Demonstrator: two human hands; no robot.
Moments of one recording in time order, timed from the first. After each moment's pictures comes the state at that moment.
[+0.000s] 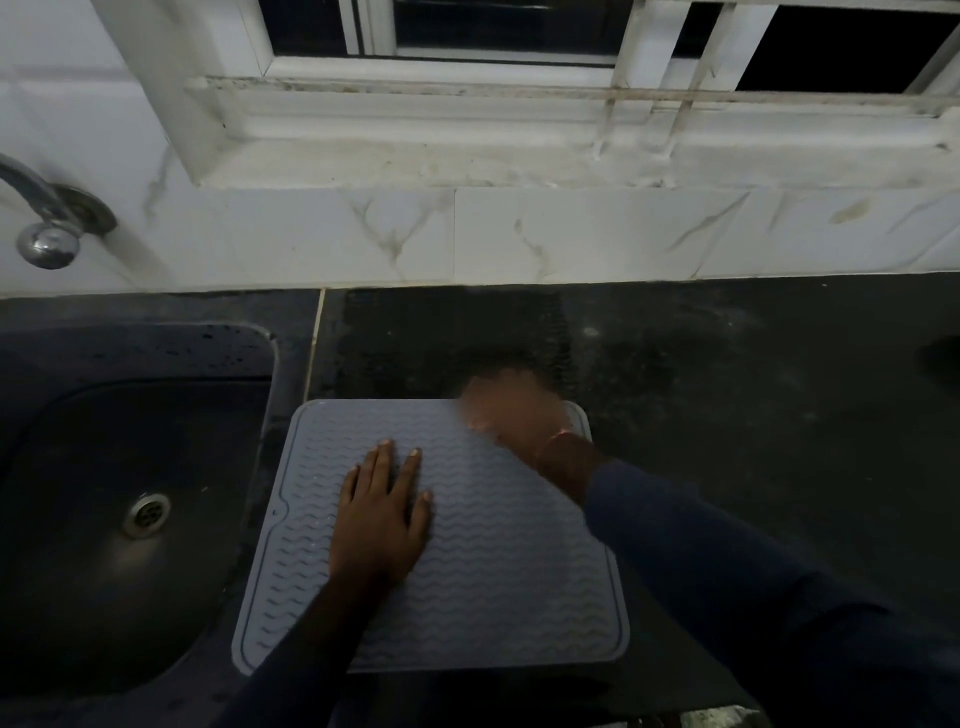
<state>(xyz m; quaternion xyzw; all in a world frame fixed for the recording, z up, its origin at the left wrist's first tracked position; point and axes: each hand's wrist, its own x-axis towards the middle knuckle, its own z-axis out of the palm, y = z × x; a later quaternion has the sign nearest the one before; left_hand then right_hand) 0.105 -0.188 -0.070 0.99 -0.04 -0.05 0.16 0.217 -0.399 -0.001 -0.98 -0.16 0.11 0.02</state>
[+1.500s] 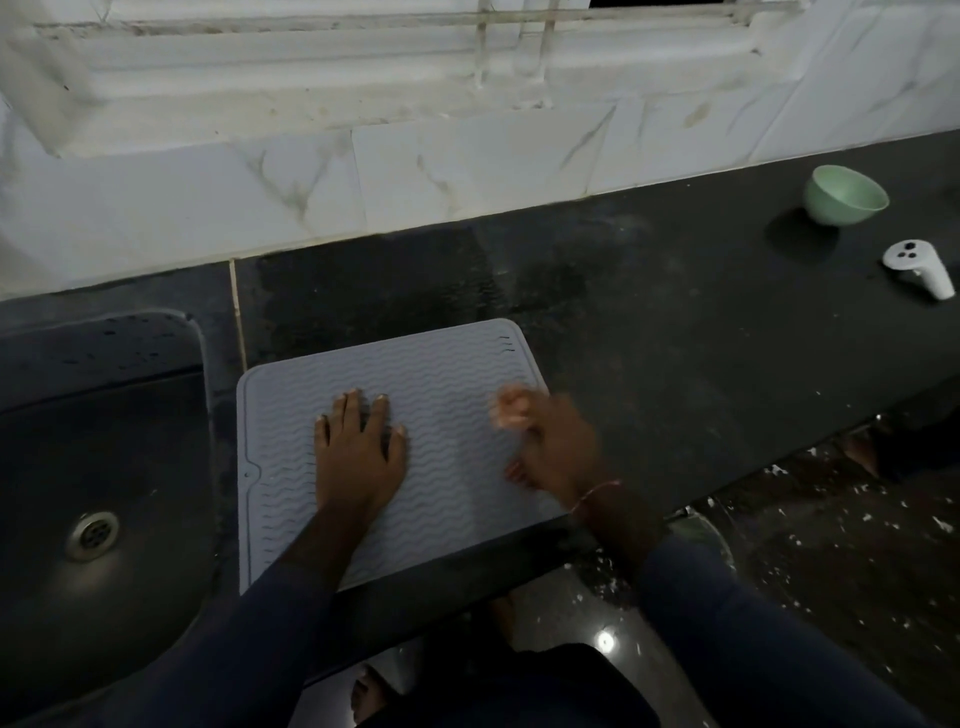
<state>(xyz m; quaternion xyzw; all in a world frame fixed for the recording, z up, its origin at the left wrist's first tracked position) 0.098 -0.182 -0.067 0.98 -0.13 -0.04 0.18 0.023 -0.428 -0.008 -0.94 0.13 0.01 0.31</state>
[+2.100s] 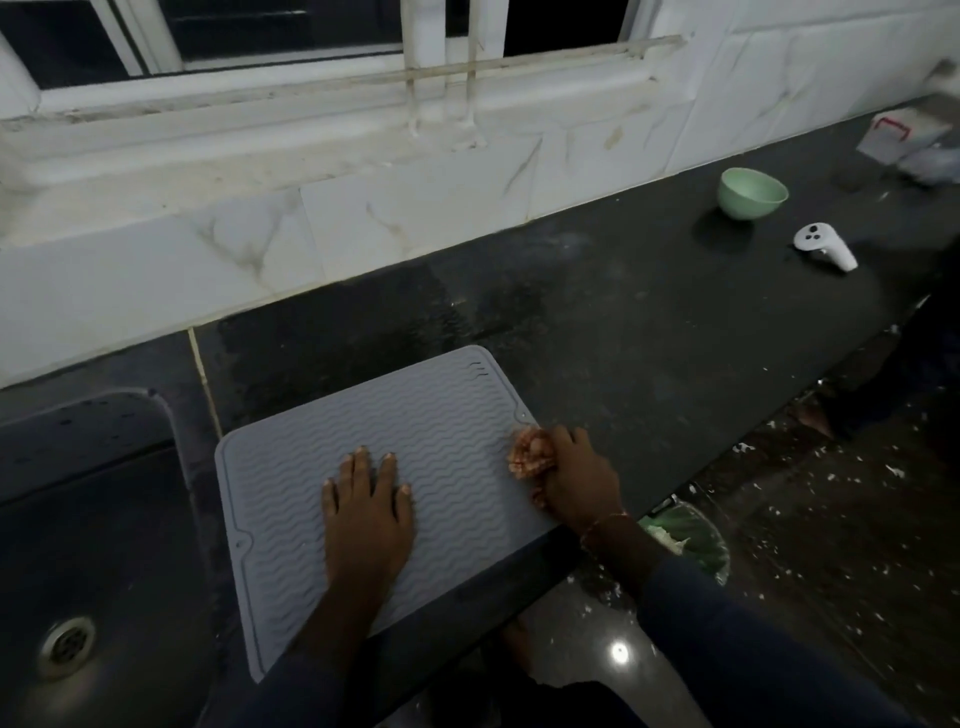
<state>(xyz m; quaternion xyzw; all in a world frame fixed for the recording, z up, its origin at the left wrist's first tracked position) 0.078 -0.184 -0.077 0.97 -0.18 -0.05 0.15 -0.010 -0.436 -0.023 -0.94 0.26 -0.01 0.21</state>
